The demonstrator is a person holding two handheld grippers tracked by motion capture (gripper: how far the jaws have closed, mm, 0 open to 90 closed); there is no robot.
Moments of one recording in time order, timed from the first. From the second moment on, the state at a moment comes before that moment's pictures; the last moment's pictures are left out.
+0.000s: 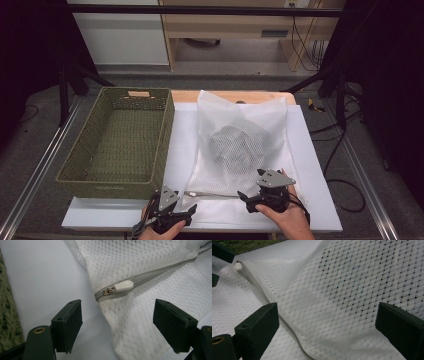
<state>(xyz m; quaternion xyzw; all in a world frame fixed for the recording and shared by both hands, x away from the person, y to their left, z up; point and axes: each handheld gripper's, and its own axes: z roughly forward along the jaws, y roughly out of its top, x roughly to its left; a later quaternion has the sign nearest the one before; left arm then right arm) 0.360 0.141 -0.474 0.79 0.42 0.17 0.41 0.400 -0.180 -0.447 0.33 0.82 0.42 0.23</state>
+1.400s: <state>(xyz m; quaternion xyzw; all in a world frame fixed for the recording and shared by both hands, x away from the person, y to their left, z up) 0.373 0.151 -0.484 0.78 0.44 0.12 0.42 0.399 -0.172 -0.451 0.32 0.83 0.41 0.21</state>
